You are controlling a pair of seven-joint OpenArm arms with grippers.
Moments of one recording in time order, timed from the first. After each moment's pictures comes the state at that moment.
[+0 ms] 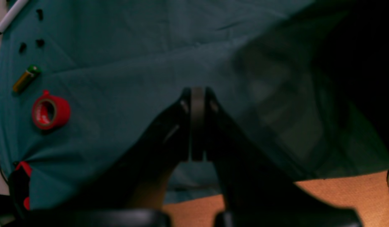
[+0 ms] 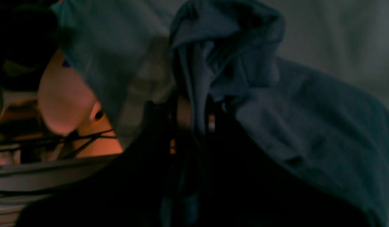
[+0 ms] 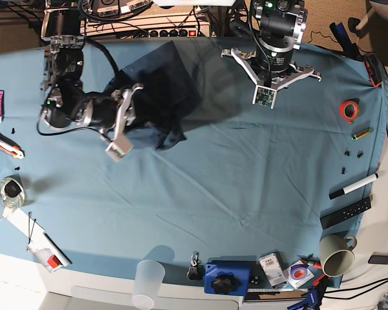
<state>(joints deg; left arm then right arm) 30.7 -2.6 21.7 132.5 20.5 6.0 57.8 -1.5 19.9 3.8 99.8 65.2 40.0 -80.5</state>
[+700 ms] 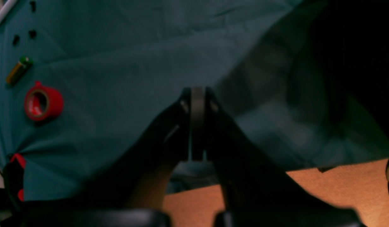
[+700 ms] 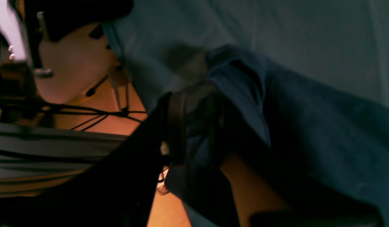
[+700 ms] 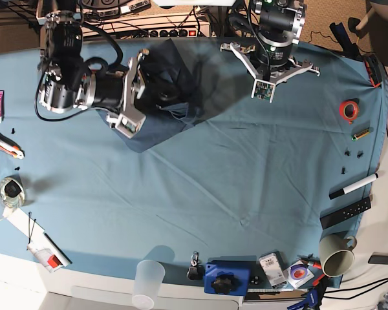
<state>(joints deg) 33.3 -2.6 21.7 132.5 20.6 6.0 56.5 -8.9 23.5 2.9 118.7 66.3 40.0 -80.6</state>
